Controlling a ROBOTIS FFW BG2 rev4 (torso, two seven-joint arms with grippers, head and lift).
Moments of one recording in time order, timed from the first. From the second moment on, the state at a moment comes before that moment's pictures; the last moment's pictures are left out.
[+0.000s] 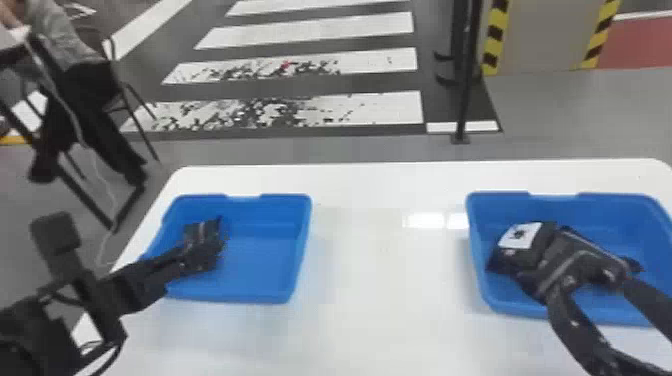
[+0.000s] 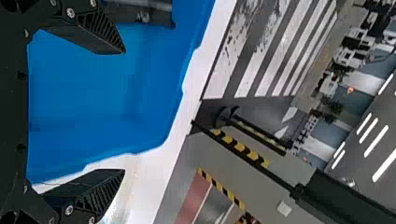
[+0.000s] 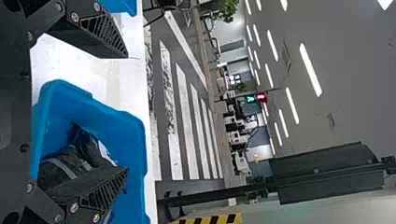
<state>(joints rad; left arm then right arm) 0.27 0.12 0.65 -2.20 0.51 1.09 -0.47 0.77 -0.03 -0.09 -2.29 -0.27 0.12 0.40</state>
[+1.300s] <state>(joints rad) -0.17 0.23 0.54 -1.63 0.36 1.24 -0.21 0.77 -0.03 -0.07 -2.25 -0.35 0.14 0.42</state>
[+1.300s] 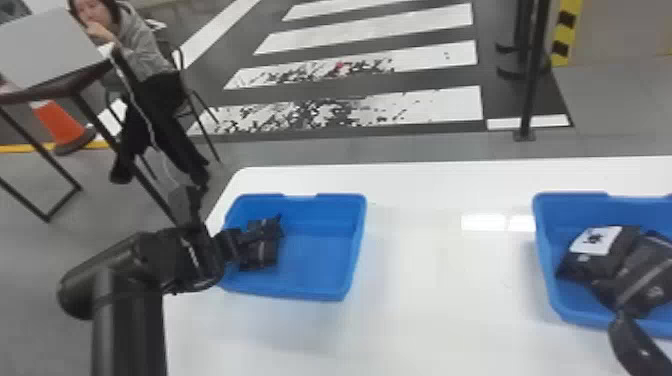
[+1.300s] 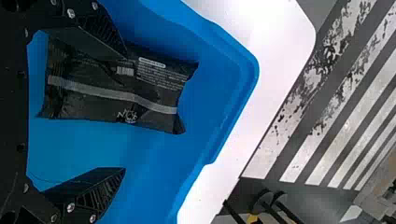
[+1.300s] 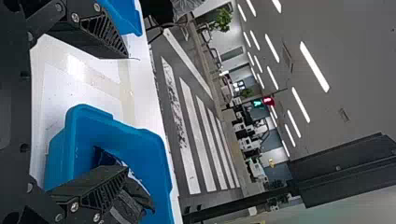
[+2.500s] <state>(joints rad) -0.22 0.26 0.50 -1.65 0.34 1.40 -0.10 0.76 -0.03 -0.07 -2.21 -0.40 0.18 0.45</state>
